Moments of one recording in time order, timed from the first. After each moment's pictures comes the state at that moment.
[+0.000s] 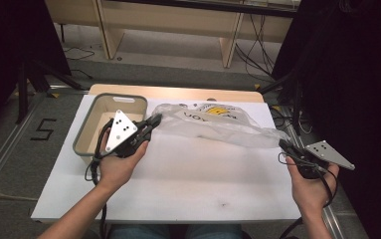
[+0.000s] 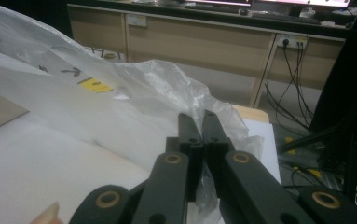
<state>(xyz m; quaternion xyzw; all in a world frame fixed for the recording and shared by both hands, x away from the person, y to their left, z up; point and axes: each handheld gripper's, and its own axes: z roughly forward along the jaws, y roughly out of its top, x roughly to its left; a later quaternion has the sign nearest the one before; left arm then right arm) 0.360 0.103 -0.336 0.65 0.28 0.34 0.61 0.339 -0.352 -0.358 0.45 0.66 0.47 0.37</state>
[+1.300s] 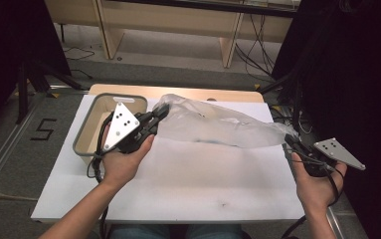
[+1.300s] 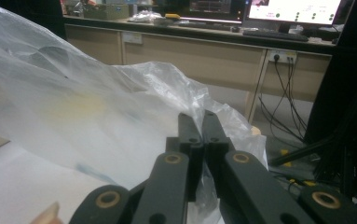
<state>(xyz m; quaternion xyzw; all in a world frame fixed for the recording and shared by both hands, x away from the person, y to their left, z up) 0.350 0.088 -0.302 0.62 0.25 0.34 0.66 0.335 -0.356 -0.342 0.44 0.64 0.49 0.39</state>
